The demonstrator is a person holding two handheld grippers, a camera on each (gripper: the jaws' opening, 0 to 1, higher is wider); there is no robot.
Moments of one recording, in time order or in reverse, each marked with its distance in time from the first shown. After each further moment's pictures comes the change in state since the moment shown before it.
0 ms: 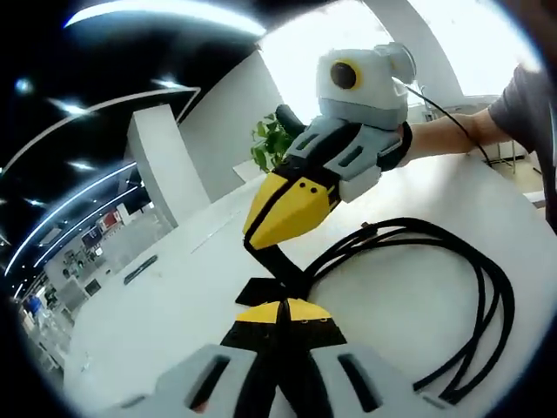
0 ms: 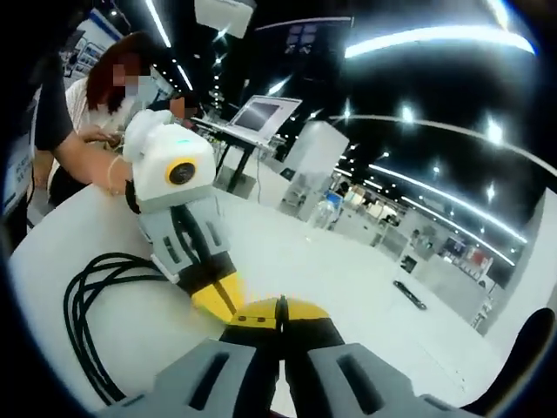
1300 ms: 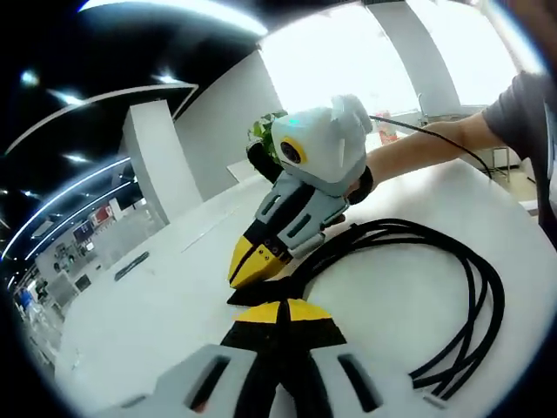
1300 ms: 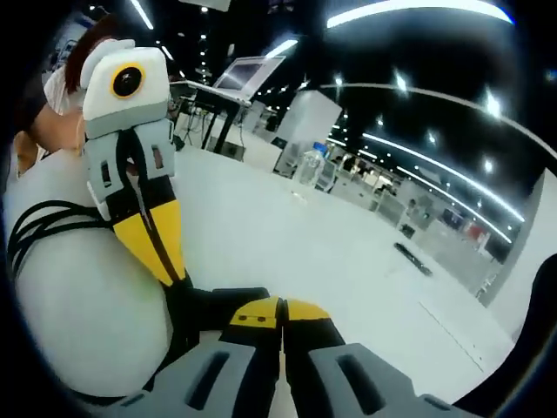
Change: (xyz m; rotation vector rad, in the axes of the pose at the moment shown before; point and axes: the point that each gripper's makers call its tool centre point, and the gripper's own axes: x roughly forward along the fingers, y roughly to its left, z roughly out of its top) left arm 0.001 0.000 -0.002 -0.031 -0.007 -0.041; right arm 0.036 -0.018 -0.062 0.038 0.139 -0.011
